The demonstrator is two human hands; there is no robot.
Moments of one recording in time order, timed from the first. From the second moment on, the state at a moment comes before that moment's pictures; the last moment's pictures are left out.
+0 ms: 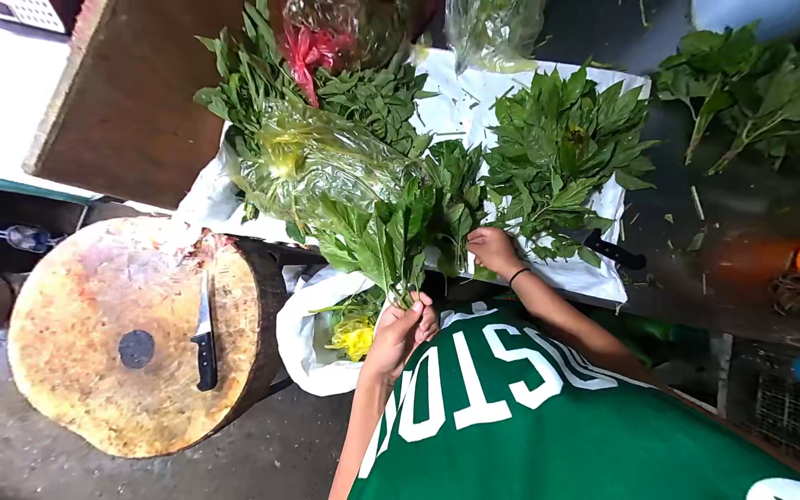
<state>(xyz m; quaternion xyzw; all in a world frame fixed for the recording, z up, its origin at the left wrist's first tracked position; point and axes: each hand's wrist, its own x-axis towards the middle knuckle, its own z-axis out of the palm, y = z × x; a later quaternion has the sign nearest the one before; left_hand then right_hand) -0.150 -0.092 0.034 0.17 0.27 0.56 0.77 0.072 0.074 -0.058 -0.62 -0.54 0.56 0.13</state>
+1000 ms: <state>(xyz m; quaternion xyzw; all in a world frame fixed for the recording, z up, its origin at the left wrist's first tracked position) -0.144 -0.009 0.038 0.10 0.36 0.67 0.65 0.141 0.096 0.042 -0.58 -0.76 0.17 0.23</state>
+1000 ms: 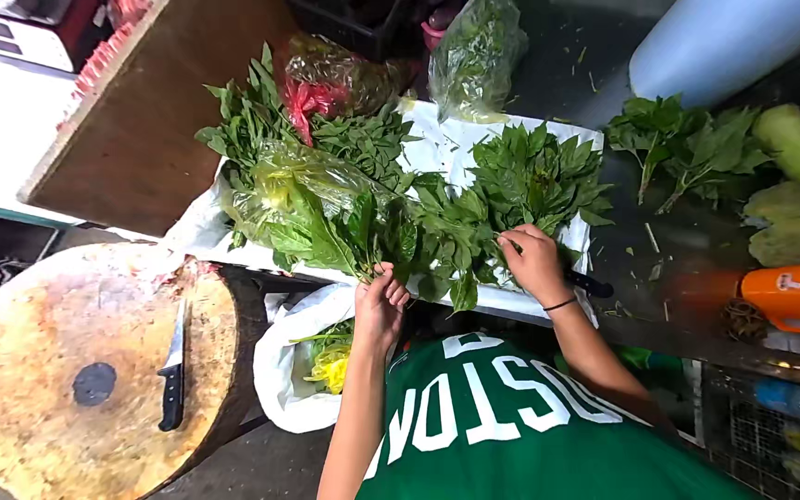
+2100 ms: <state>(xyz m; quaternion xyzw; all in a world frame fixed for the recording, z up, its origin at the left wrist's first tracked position) -0.081 0.009 0.053 0.11 0.41 0.65 0.63 0.140 0.099 0.060 -0.51 -0.62 0.47 0.38</state>
